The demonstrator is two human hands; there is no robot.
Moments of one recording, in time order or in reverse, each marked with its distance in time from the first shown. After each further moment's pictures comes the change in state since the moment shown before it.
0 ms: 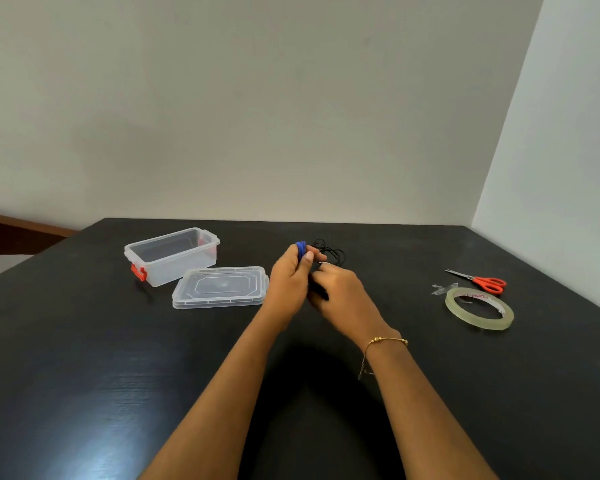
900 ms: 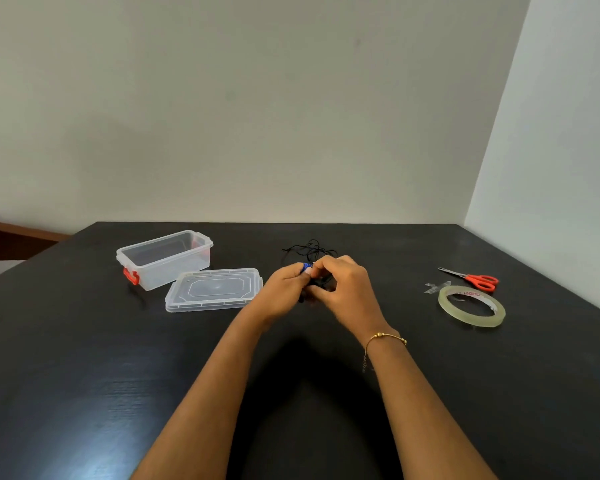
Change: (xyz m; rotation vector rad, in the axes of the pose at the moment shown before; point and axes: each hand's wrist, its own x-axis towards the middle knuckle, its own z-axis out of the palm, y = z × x) left_hand 0.003 -0.001 -0.011 0.126 -0.330 -0.216; right_hand -0.006 0.005 -0.011 0.198 0.218 0.058
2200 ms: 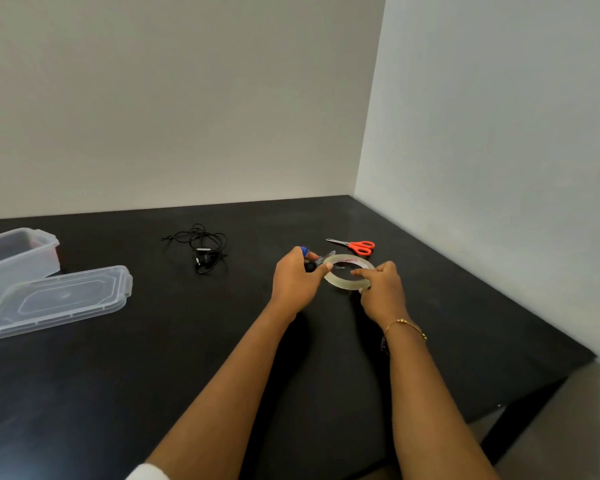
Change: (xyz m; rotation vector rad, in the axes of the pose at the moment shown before) left_hand 0.042 0.036 0.183 0.085 0.064 0.036; right_hand -0.077 0.139 -0.139 -0.494 0.065 0.716
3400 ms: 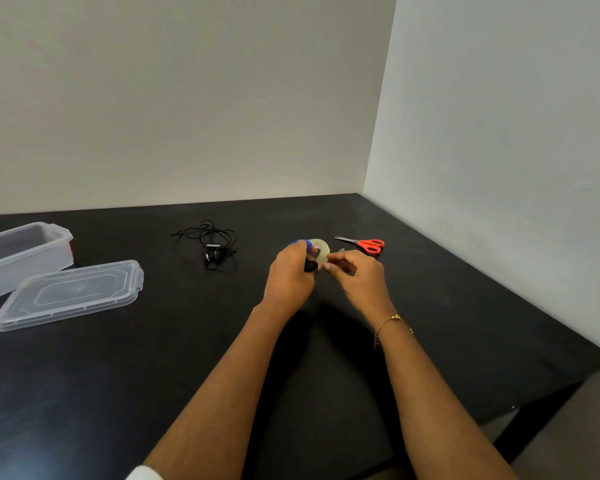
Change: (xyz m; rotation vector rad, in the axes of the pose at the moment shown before) left_hand 0.005 -0.014 -0.015 0.313 0.034 0.201; right_hand -0.007 -0.042 0.006 0.534 0.051 -0.214
